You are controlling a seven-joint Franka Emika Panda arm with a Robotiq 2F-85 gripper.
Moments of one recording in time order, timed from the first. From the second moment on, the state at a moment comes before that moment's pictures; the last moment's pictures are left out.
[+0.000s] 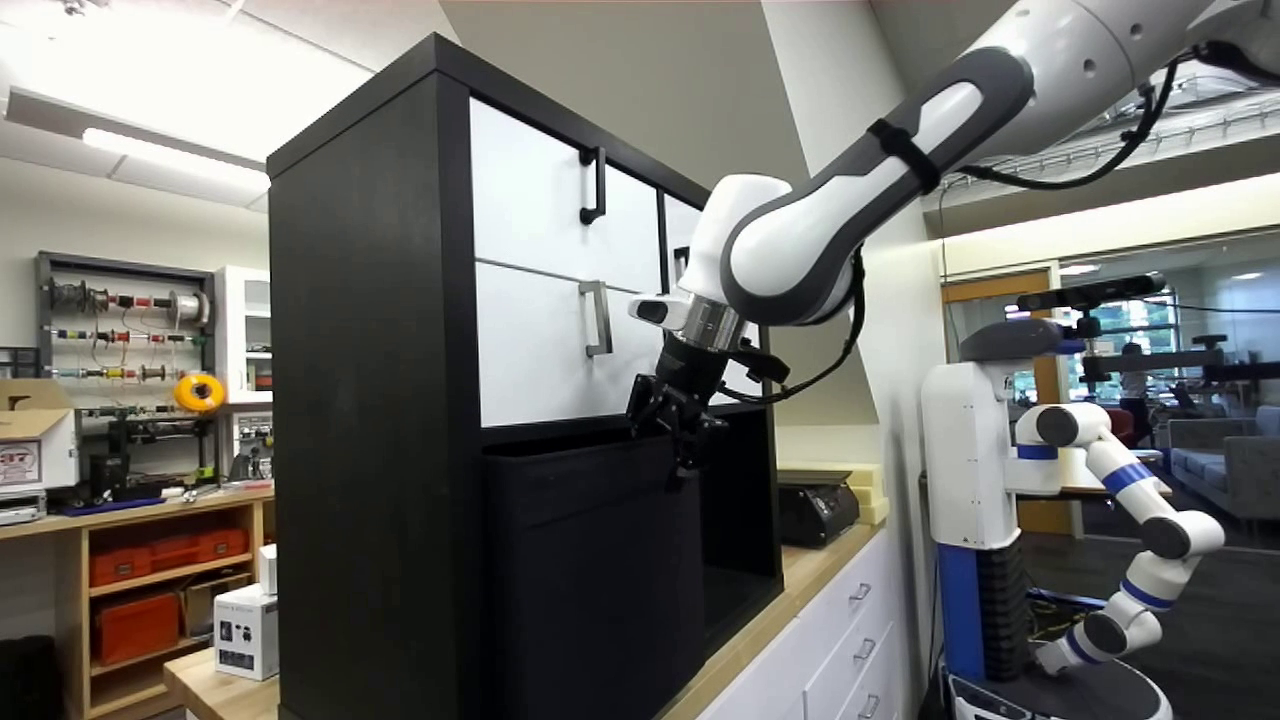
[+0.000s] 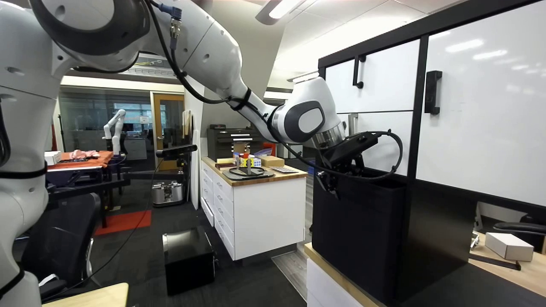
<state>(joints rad) -0.05 0.28 0.04 -1.86 -0.08 2.64 -1.25</state>
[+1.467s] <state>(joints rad) -0.05 0.05 0.04 -2.14 -0.08 2.64 -1.20</state>
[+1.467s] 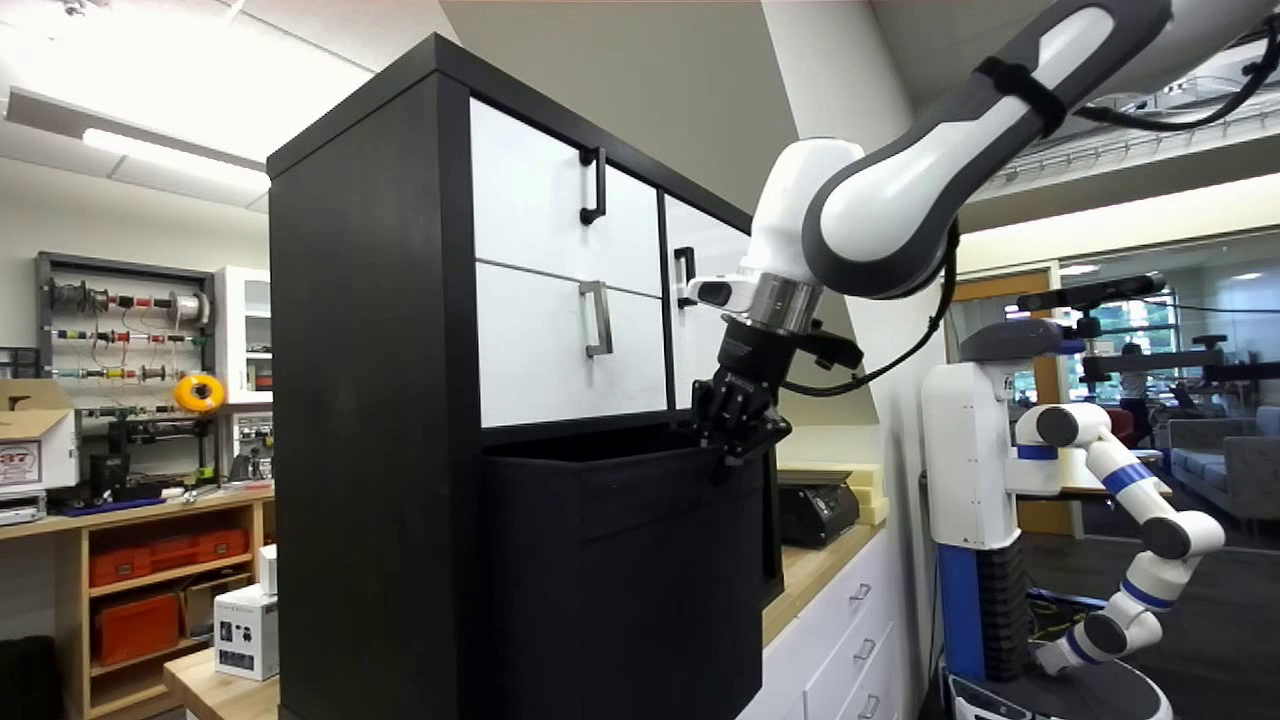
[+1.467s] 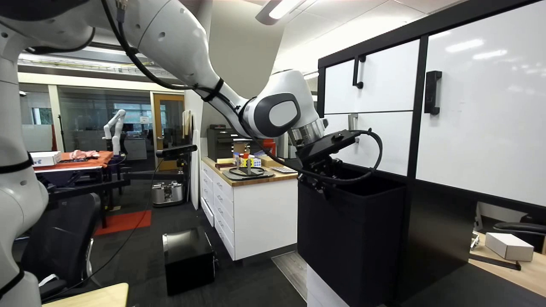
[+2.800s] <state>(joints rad) -0.03 -0.18 0.02 -2.41 -0.10 2.62 -1.10</state>
